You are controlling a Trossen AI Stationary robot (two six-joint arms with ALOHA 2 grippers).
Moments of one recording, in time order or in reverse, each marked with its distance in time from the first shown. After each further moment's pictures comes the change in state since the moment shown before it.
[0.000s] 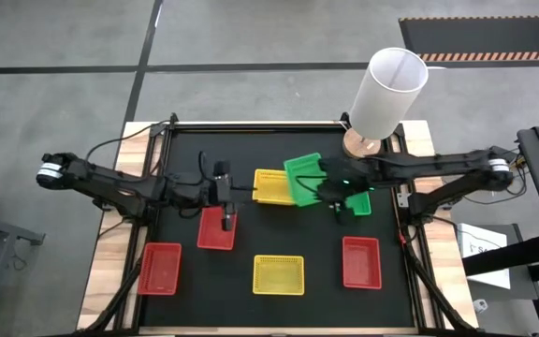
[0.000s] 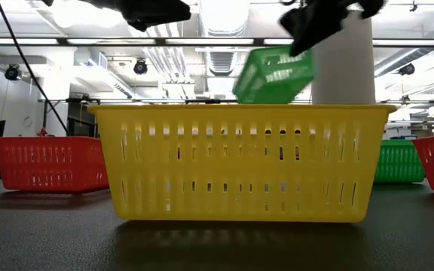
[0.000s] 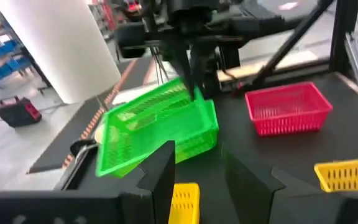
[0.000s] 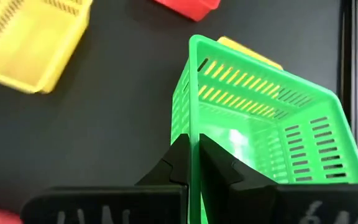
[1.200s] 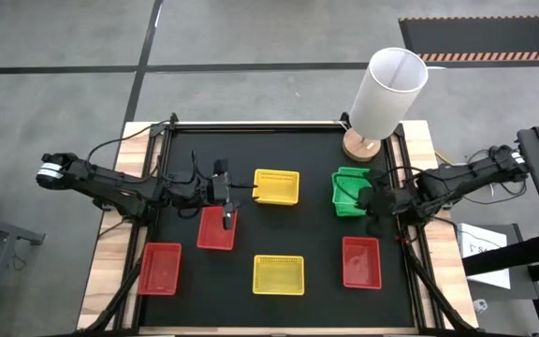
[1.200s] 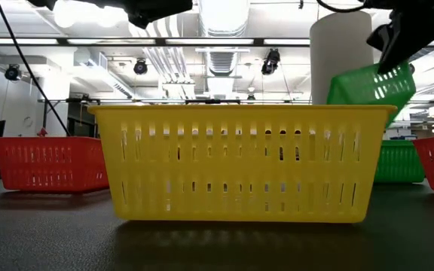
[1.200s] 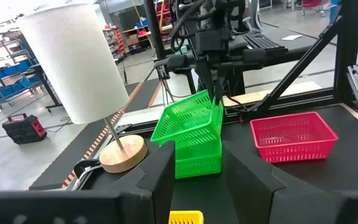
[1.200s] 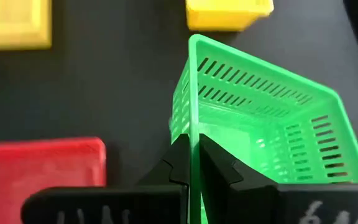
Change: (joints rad) left arm -0.001 0.000 -0.034 0.146 -0.002 0.008; right arm 0.300 -0.373 -0.306 -0.242 0.294 0.686
